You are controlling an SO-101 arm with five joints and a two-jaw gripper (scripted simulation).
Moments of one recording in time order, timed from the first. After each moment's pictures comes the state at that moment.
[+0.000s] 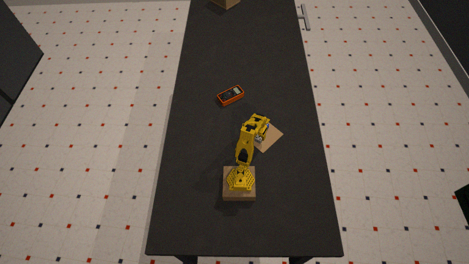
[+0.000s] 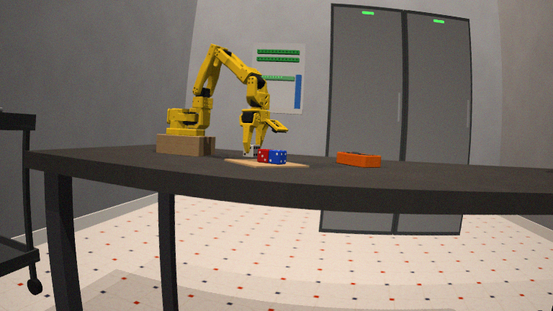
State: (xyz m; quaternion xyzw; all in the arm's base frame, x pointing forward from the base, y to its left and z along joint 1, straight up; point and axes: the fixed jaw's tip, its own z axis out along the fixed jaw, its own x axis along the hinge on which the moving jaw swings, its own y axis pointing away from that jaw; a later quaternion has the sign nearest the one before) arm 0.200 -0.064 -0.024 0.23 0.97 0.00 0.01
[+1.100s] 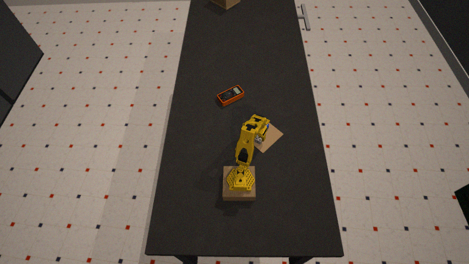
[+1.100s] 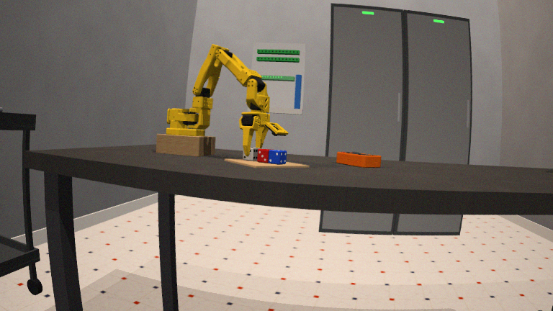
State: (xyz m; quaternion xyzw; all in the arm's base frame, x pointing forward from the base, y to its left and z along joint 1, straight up) arm 0.200 -0.064 -0.031 0.23 0.97 0.00 0.01
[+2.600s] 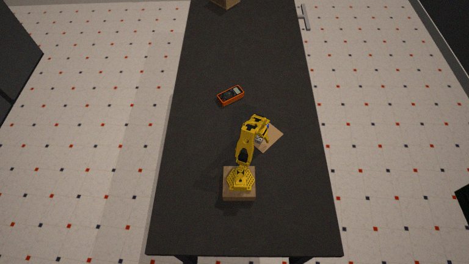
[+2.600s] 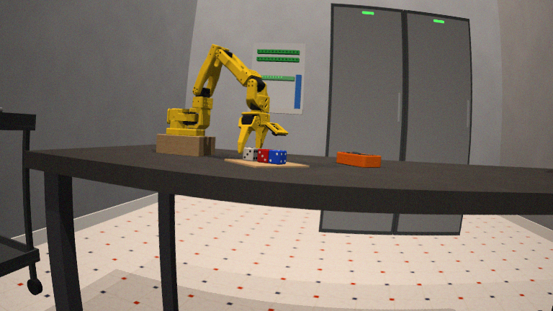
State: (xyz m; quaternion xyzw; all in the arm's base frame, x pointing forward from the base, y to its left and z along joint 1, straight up) arm 0.200 -0.064 -0.031 0.23 0.97 0.00 0.01
